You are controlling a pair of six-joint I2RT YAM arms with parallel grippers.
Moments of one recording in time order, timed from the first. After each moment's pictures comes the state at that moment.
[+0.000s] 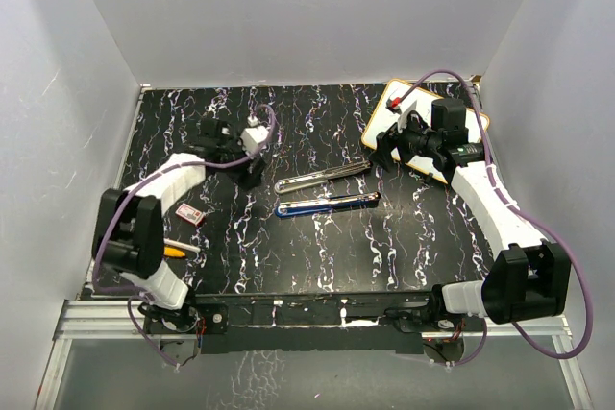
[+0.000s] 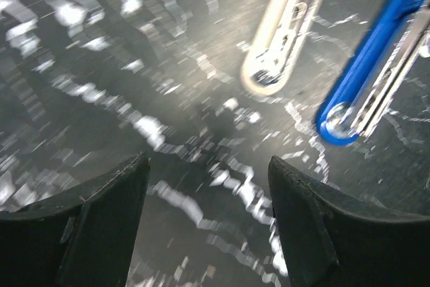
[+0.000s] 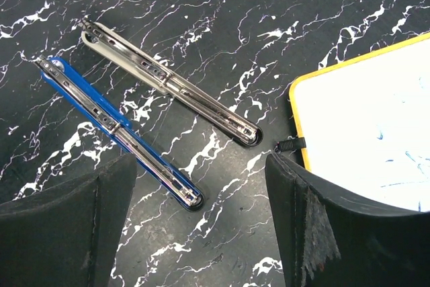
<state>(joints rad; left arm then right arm) -0.26 1.67 1.03 -0.31 0.51 0.55 0.12 1.31 1.08 -0.36 -0.62 -0.38</state>
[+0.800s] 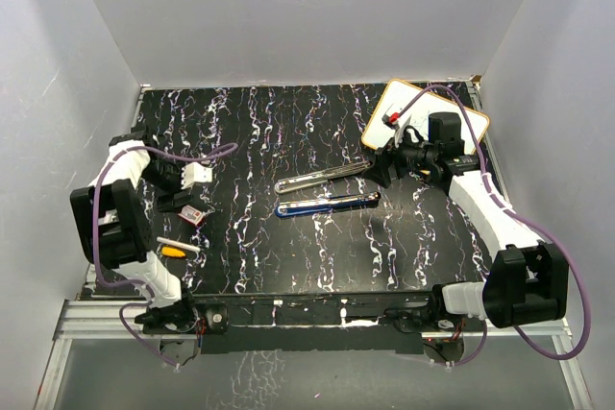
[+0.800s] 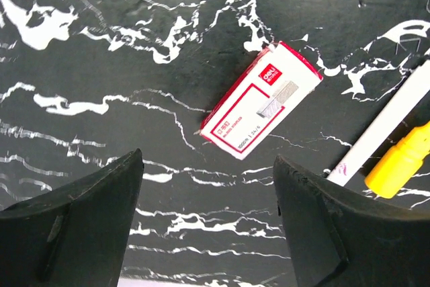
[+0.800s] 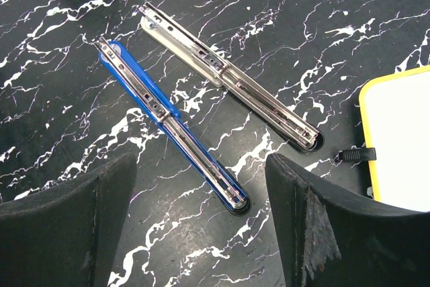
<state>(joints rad) 0.23 1.67 1.20 -1.06 0.37 1.66 0.12 1.29 0.96 -0.31 -0.79 -0.37</state>
